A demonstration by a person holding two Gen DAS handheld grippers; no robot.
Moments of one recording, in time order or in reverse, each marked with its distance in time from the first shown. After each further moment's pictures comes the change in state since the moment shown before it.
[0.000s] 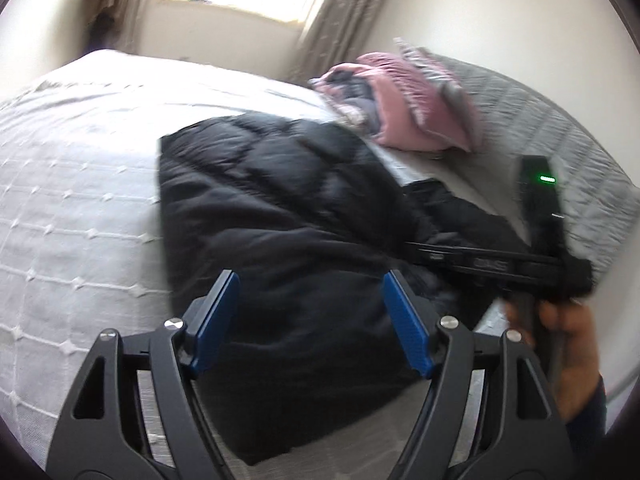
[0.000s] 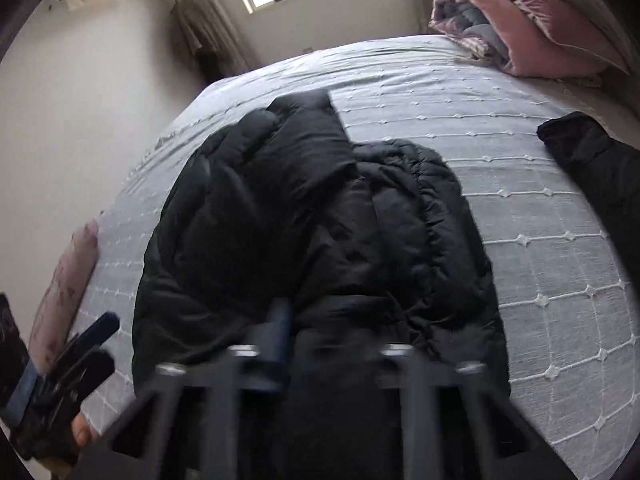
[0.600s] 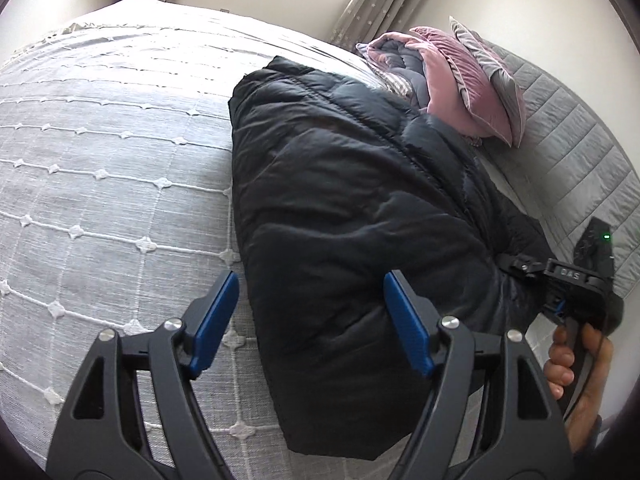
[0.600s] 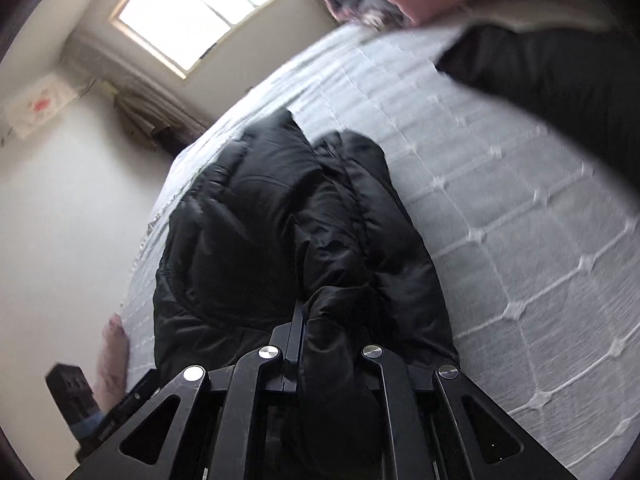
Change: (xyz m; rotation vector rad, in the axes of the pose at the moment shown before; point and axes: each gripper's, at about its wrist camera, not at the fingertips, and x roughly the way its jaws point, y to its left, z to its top) left arm 0.038 0.016 -0.012 -0.119 0.145 0.076; right arm -0.037 -0.119 -0.036 0.431 -0.059 0.113
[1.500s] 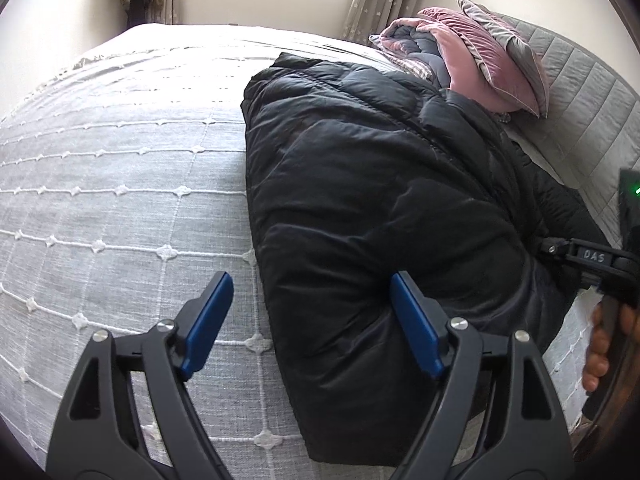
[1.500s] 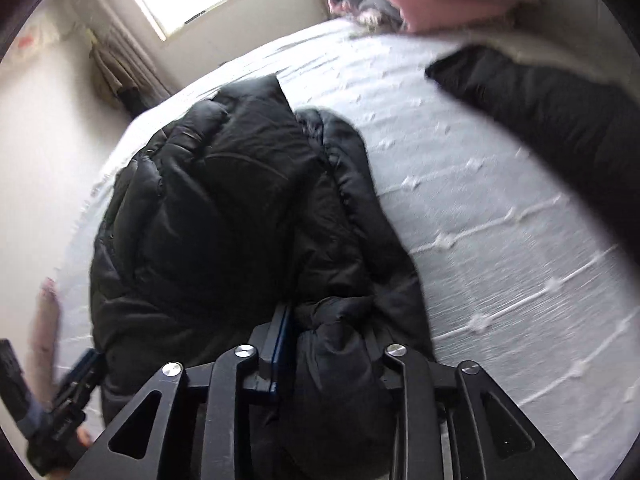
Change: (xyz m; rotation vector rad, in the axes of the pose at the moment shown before) left arm 0.015 -0.012 -0.002 0.115 -0.016 0.169; right arm 0.003 0.036 0.003 -0.196 -0.014 -0.298
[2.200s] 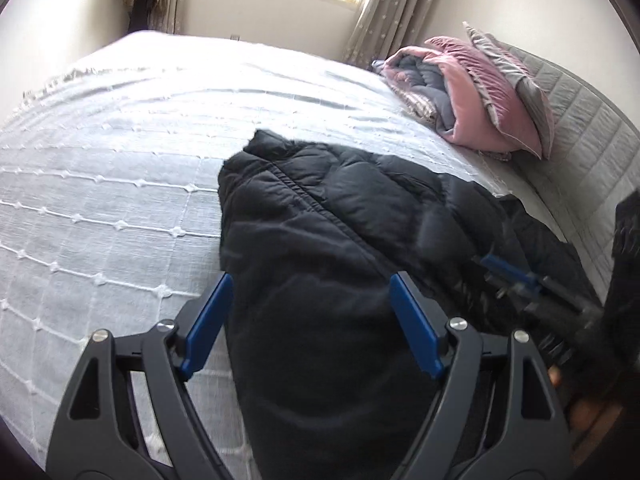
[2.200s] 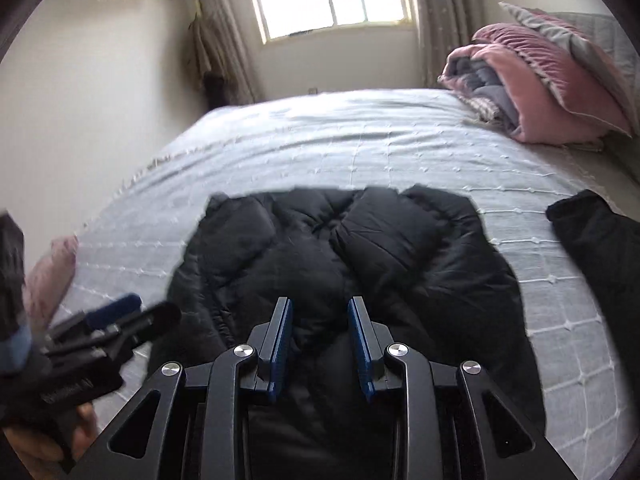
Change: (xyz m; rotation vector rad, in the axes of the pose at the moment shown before) left arm 0.036 -0.005 0.091 -0.077 -0.035 -0.037; right arm 0.021 0.114 0.048 -0.336 -0.151 0.108
